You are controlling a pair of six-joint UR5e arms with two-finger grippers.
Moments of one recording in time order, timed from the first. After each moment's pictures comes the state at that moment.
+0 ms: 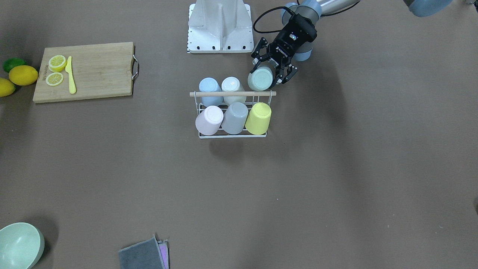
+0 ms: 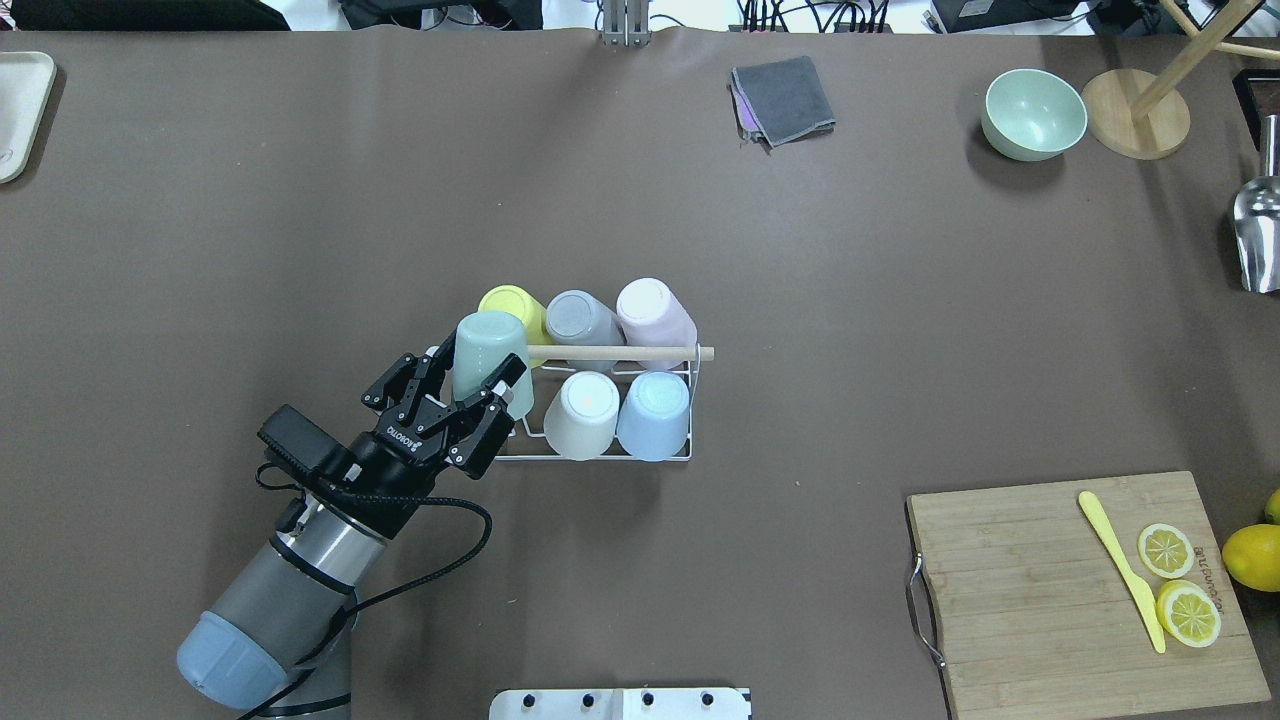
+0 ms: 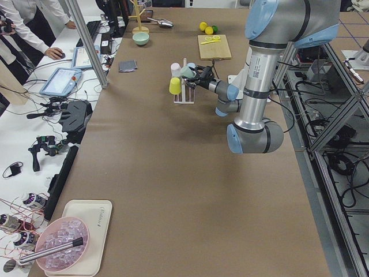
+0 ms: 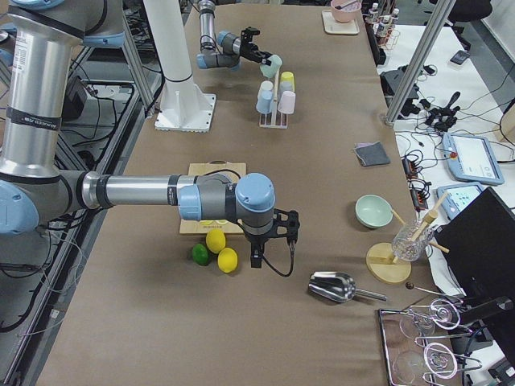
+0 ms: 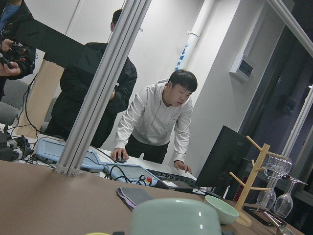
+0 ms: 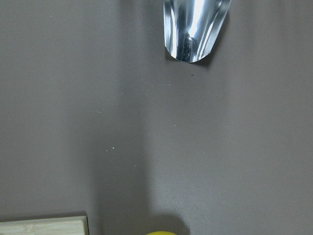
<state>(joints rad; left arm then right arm) -0.15 -1.97 -1.51 -3.47 -0.70 -0.50 1.55 -1.81 1.86 -1.53 2.39 0.11</state>
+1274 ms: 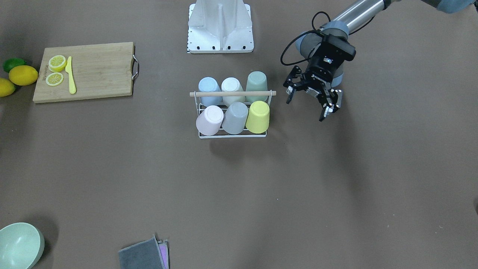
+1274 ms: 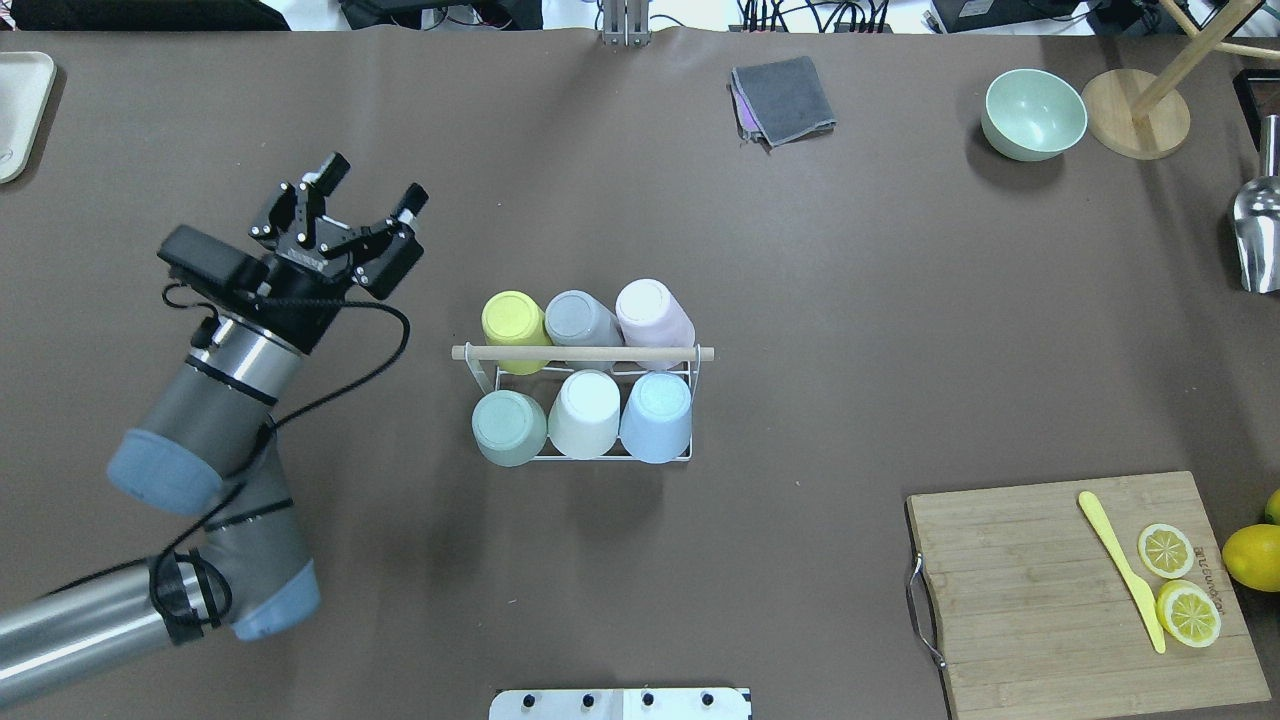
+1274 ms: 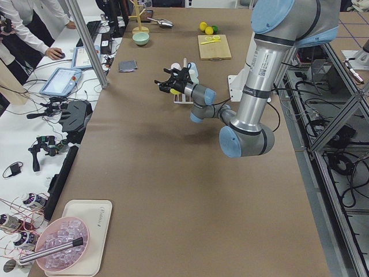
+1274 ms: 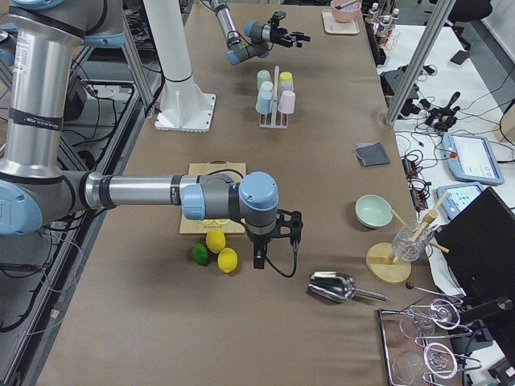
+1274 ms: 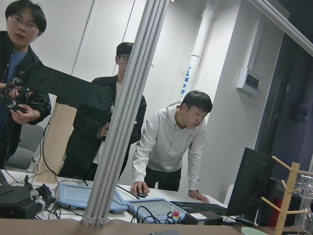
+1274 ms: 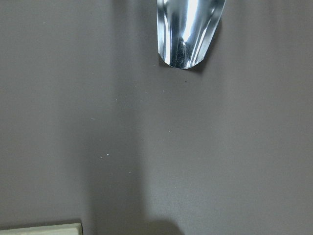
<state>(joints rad) -0.51 -1.95 -1.43 -3.39 -0.86 -0.52 1.55 -1.80 1.85 -1.54 2.37 0.12</state>
